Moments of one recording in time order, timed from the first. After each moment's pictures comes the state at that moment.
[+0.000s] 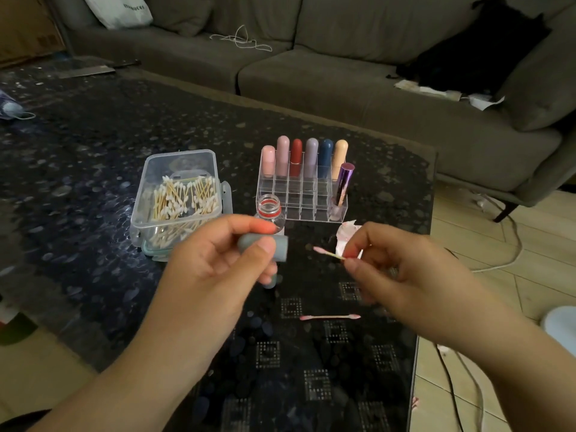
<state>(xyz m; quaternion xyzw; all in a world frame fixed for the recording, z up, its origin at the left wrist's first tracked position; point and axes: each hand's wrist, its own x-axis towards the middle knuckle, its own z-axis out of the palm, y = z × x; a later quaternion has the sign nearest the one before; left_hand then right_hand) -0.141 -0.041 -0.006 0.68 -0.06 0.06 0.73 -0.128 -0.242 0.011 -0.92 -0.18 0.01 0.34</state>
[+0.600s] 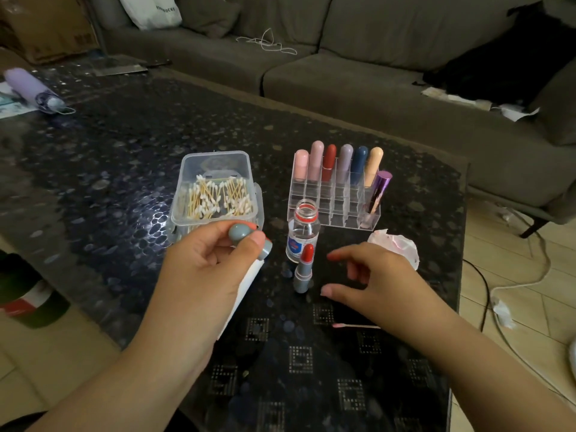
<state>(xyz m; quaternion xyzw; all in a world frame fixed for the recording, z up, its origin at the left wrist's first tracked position) -0.134 -0.011 -0.011 0.69 0.08 0.13 0.71 -0.095 -0.204 -0.035 -0.96 -0.13 0.04 0.26</state>
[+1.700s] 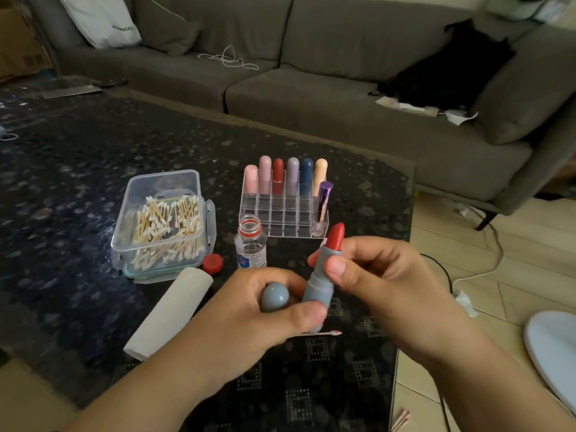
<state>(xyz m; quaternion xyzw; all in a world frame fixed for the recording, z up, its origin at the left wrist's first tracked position) -0.128 -0.060 -0.009 0.70 -0.19 -0.18 0.67 -0.128 -0.242 0.010 -0.71 -0.15 0.05 0.69</state>
